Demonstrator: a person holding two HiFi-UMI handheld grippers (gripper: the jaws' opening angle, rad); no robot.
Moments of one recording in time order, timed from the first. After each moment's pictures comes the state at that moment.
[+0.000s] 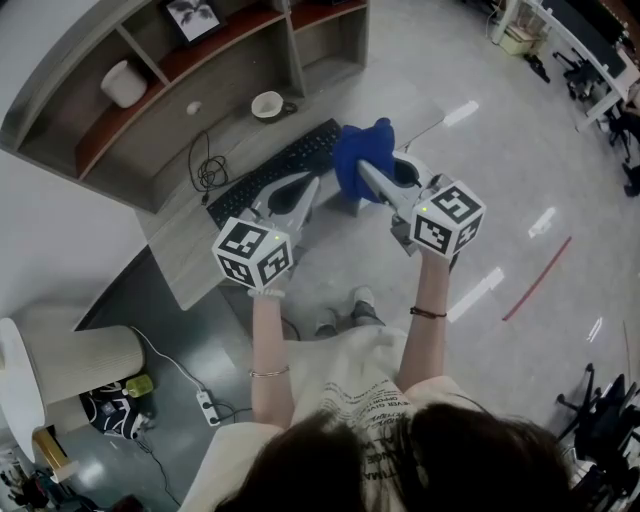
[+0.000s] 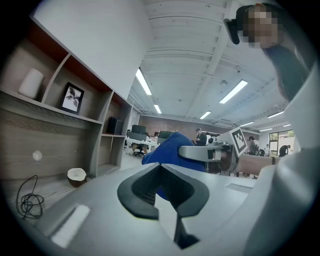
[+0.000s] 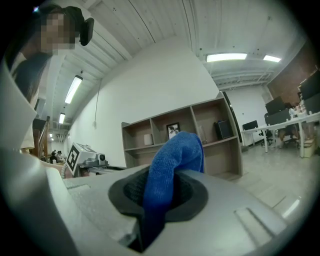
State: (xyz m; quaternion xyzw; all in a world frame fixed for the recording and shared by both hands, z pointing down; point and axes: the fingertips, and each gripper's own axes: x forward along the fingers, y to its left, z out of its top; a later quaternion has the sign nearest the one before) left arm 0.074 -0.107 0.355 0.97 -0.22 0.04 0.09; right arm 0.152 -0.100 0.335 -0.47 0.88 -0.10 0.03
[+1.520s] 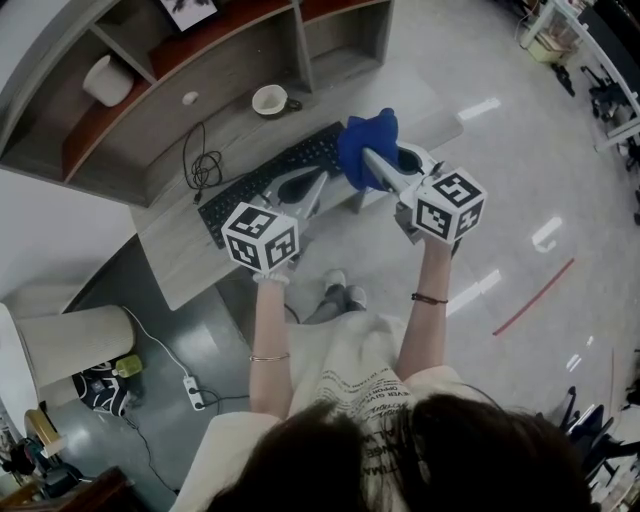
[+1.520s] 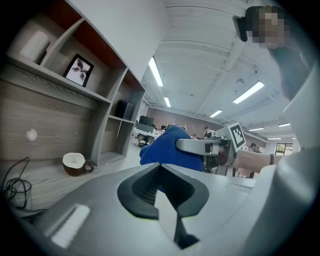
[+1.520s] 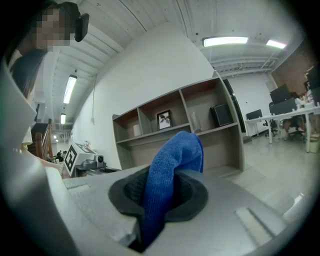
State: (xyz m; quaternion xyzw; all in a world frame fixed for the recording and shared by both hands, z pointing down) left arm 0.120 -0.186 0.412 0.95 -0.25 0.07 0.16; right arm 0.195 -0.197 0.380 -0.43 0.89 -0.14 -0.01
